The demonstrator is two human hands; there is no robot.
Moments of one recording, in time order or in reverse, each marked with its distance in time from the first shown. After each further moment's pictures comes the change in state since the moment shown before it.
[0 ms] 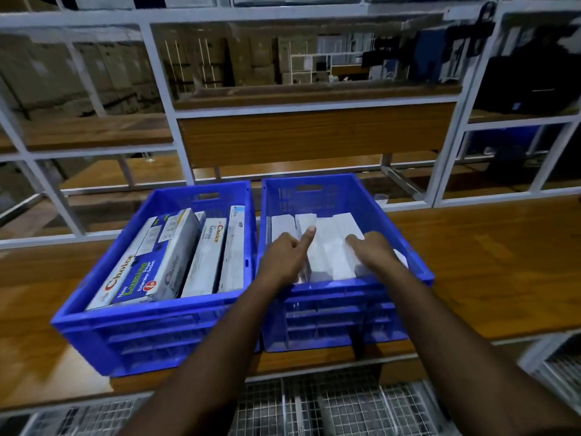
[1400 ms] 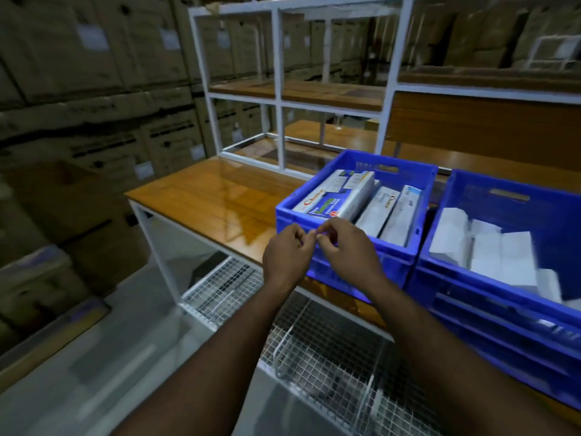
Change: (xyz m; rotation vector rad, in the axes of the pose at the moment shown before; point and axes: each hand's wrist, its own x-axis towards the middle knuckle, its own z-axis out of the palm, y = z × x) left_hand -0.189 -0.141 -0.140 0.119 0.833 -0.269; right_hand -0.191 -0.090 0.201 -0.024 -0.334 -1.109
